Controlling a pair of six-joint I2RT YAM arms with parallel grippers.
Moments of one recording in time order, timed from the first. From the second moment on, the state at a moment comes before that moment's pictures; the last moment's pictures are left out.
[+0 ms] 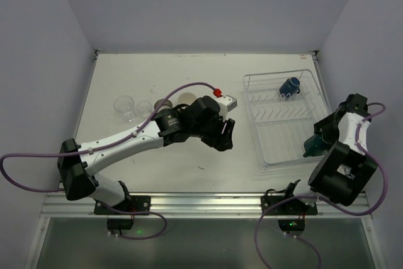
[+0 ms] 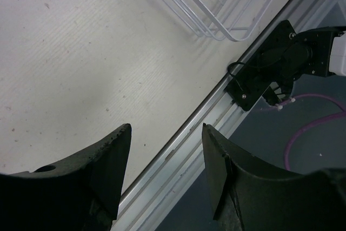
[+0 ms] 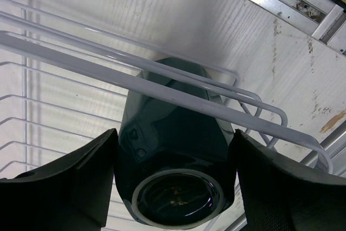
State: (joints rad) left arm -1.06 1.47 1.34 -0.62 0.10 -0.49; right arm -0.59 1.41 1.00 -0.83 0.14 0.53
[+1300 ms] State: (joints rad) left arm -0.72 1.46 1.32 -0.29 0.62 -0.53; right arm -0.45 1.20 1.17 -0.91 -0.36 0.50
